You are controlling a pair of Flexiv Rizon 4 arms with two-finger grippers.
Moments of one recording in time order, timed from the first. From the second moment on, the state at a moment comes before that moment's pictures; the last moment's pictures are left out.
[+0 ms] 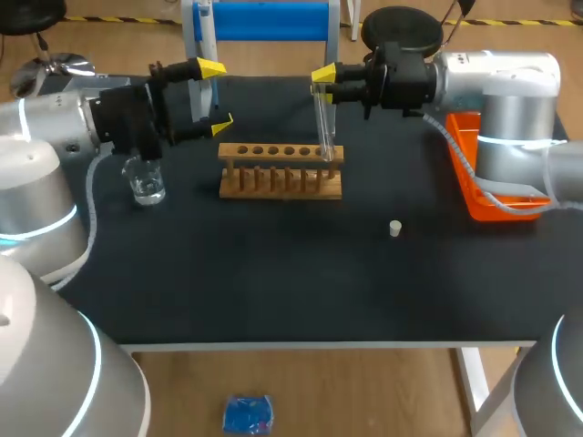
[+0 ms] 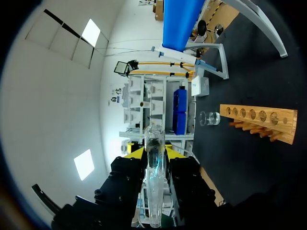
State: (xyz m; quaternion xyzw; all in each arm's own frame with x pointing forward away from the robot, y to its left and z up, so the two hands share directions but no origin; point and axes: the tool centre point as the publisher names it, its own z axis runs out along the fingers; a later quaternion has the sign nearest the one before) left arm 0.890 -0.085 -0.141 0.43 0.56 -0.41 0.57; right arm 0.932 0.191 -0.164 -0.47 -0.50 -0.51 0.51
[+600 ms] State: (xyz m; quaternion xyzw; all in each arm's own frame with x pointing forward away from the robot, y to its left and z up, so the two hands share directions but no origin) left arm 0.869 -0.128 -0.161 0.51 0.57 -0.37 0.53; right arm 0.932 0.191 -0.164 -0.47 -0.50 -0.51 0.51
